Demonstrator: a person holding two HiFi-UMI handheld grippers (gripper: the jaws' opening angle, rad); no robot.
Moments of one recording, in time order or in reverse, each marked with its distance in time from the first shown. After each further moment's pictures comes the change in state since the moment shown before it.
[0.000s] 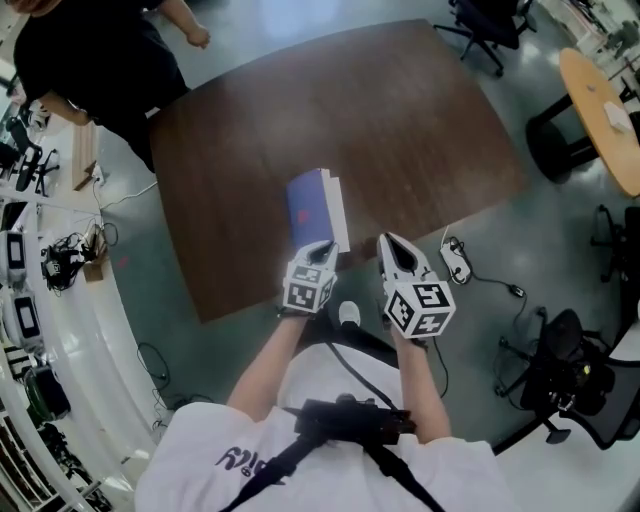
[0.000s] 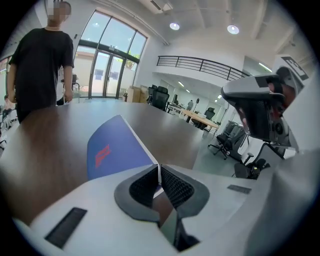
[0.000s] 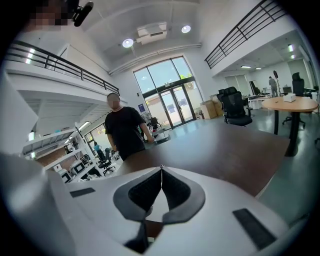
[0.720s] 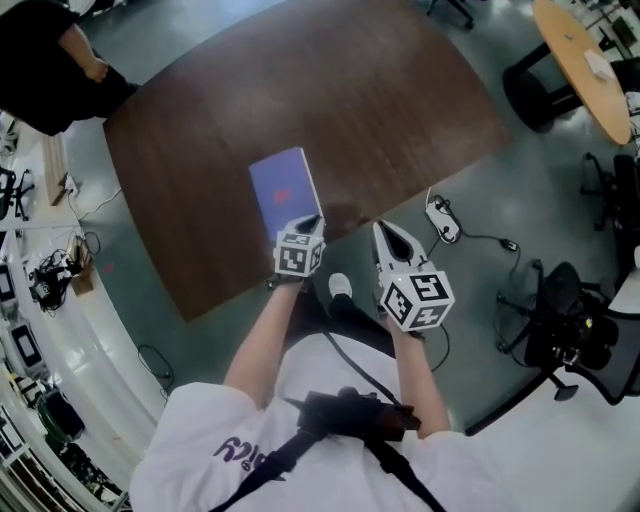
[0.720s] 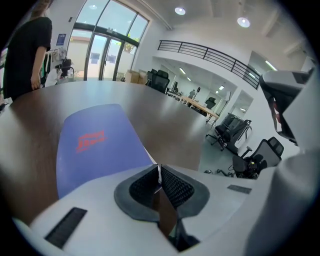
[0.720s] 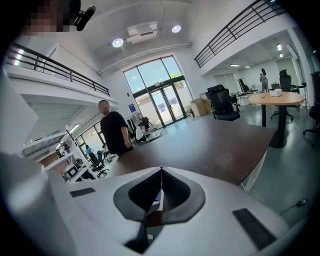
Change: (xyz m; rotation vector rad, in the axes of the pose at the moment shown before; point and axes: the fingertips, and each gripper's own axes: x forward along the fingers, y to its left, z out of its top) left arm 0.079 -0.001 -0.048 -0.028 0.165 -0.037; right arm -0.028 -0.044 -0.031 0.066 -0.003 -0.083
